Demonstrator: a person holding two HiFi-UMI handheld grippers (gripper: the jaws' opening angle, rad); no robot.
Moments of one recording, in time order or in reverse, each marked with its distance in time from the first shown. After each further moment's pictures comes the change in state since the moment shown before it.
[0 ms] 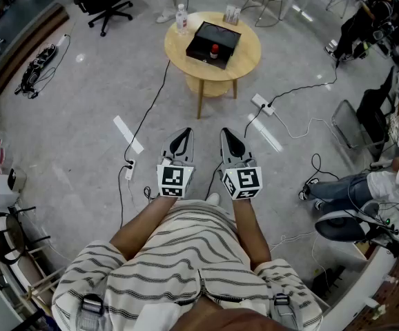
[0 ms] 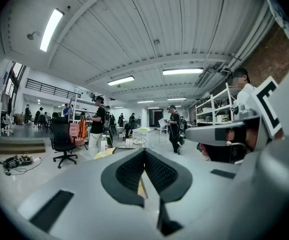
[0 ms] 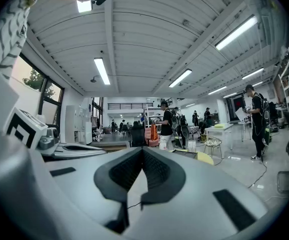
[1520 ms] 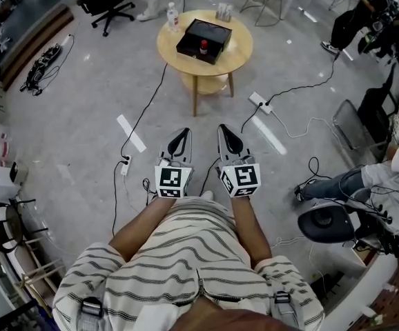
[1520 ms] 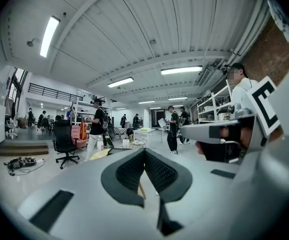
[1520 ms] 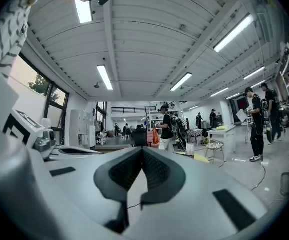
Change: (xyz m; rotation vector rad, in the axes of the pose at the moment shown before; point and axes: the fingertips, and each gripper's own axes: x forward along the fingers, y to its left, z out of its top) left arm -0.012 -0.090 0.003 0.025 -0.014 0.048; right arm -0.068 -0.045 0.005 -0.002 -0.057 0.057
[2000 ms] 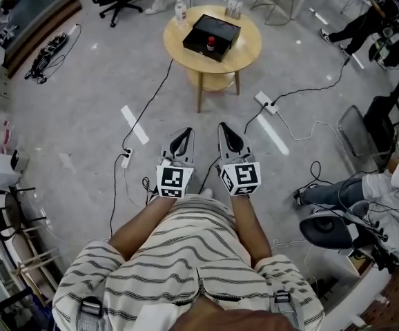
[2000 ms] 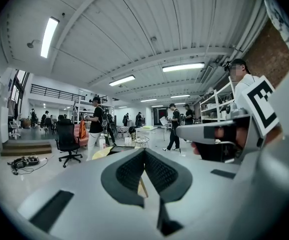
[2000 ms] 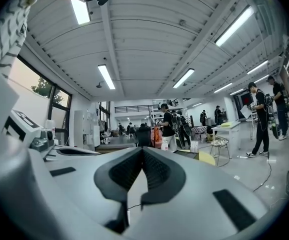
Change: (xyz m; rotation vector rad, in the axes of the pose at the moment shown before) left arm 0.012 -0.002 -0.010 0.009 0.023 0.028; right arm 0.018 -0.009 -0.013 0.020 0.020 0.048
